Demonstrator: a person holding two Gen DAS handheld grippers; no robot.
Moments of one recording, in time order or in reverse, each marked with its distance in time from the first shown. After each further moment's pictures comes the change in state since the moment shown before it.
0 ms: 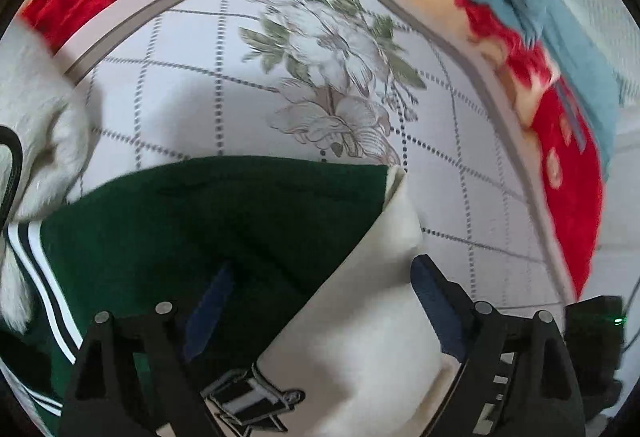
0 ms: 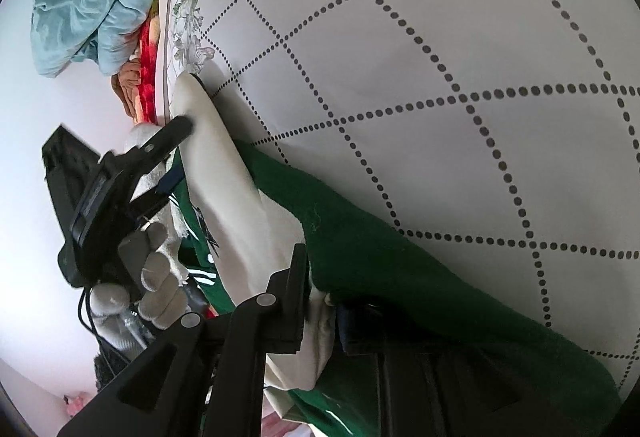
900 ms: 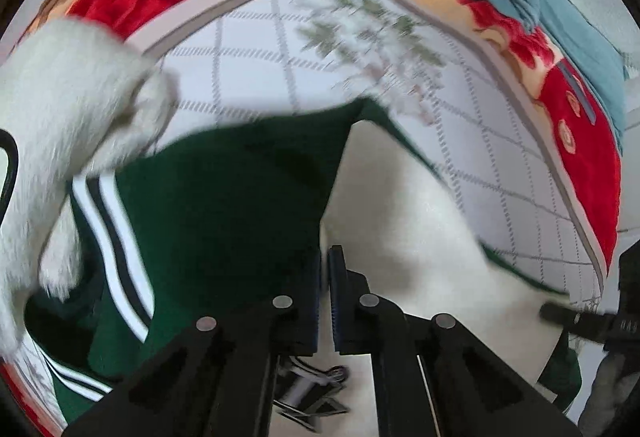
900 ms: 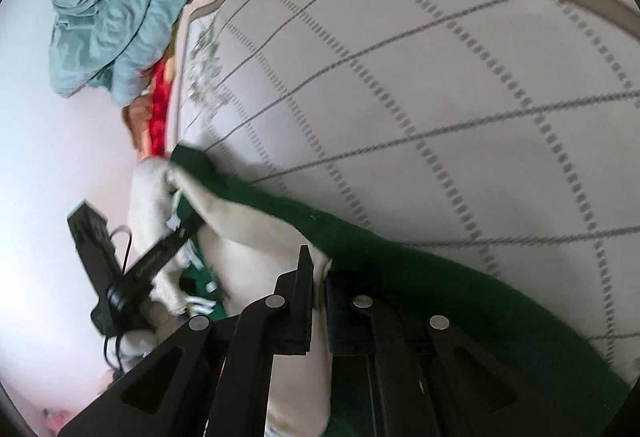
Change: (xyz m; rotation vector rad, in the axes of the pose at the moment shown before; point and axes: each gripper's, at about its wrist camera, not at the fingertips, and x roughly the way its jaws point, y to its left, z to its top) left arm -0.028 0.028 -0.053 0.023 -0.077 0.095; right arm -0.040 -0.004 -0.017 -0.020 -0.223 -0.046
